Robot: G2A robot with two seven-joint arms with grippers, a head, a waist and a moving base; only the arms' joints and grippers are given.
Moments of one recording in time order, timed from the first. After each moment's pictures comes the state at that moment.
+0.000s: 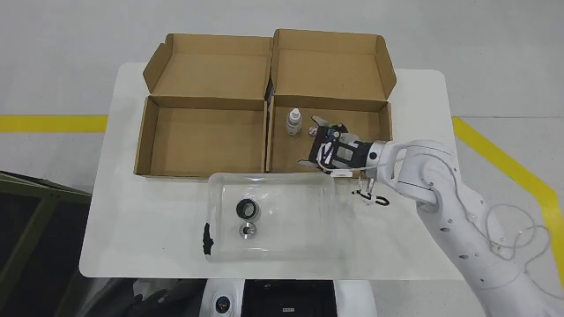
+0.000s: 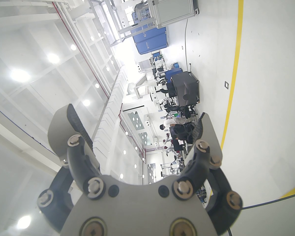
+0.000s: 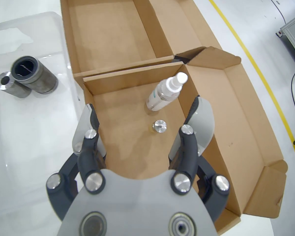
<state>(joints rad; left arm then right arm) -0.36 -0.19 -0.39 -1.44 1.98 -0.36 0.13 -1.04 -1.07 1.07 -1.84 -1.22 -0.71 0.49</state>
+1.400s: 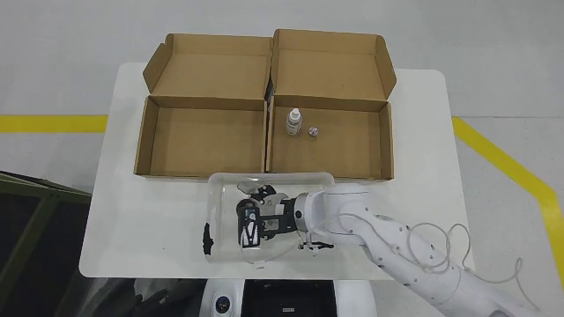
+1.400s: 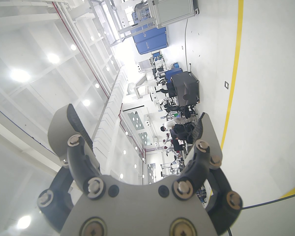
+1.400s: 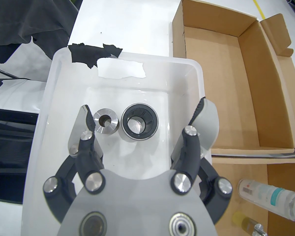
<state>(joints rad) -0.36 -0.19 -0.39 -1.44 1.98 -0.36 0.13 -0.96 -1.18 0.64 -1.79 -1.34 -0.69 0.44</state>
